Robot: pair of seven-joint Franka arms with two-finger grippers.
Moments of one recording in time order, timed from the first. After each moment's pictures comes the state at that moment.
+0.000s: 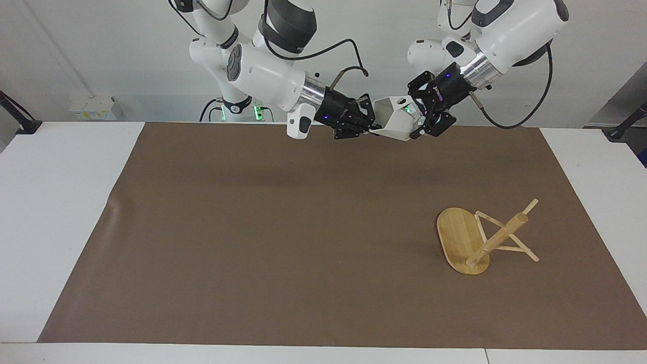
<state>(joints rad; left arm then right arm) -0.27 -0.16 -0.01 -1.85 -0.63 1.81 1.24 -0.03 0.19 0.58 -1.64 0.92 2.13 0.05</state>
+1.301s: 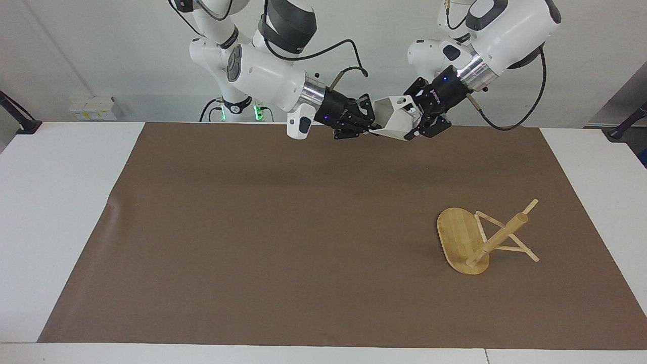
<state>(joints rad) -0.28 -0.18 -0.01 -1.89 -0.64 1.88 1.22 -0.03 0.19 0.58 -1.65 0.92 2.13 0.05</state>
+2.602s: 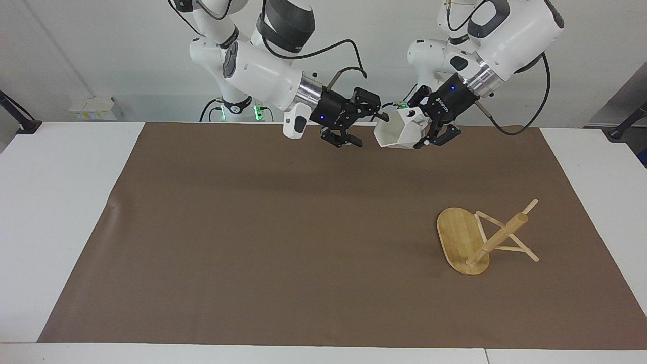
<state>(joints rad) -0.28 -0.18 0.00 -1.95 -0.51 2.05 0.88 -0.04 0.19 0.55 -1.64 0.67 2.26 0.07</state>
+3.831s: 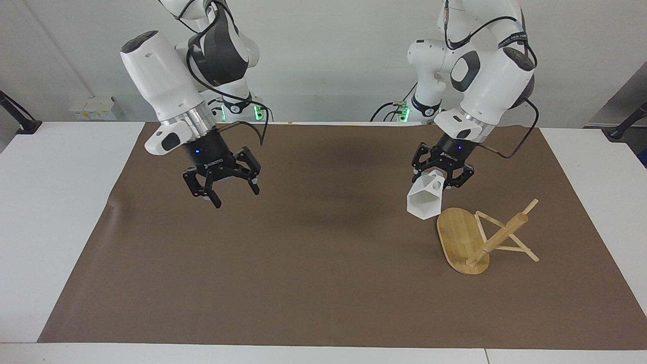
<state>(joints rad) -0.28 0.04 0.00 -1.96 -0.33 2.32 0.28 -0.06 0.09 0.07 -1.65 0.25 2.07 -0.10</state>
